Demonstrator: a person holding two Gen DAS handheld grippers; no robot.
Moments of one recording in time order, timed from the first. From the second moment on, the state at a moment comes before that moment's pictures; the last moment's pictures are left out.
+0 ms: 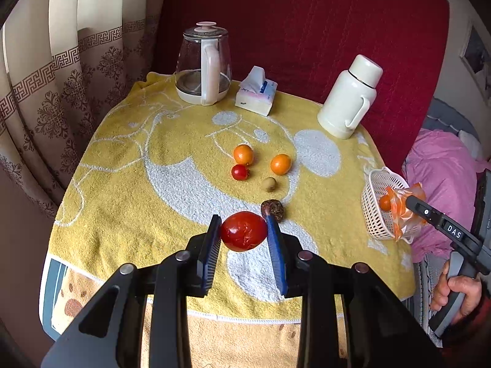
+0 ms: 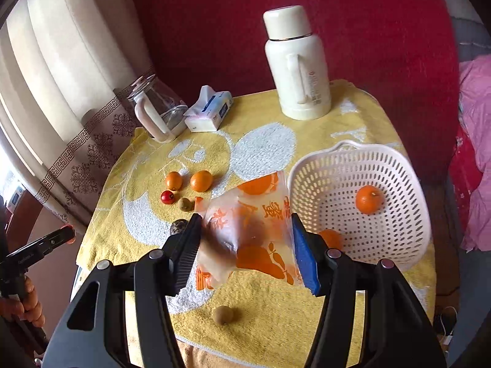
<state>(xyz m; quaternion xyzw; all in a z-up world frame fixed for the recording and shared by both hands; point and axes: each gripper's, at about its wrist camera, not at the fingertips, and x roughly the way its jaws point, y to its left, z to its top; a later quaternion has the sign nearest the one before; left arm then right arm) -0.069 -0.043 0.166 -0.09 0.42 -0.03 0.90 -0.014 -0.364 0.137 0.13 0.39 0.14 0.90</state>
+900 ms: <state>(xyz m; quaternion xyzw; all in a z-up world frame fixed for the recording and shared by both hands) -0.084 -0.099 0.175 -0.07 0.41 -0.03 0.91 0.019 -0.453 0.085 0.06 0.42 0.05 0.90</state>
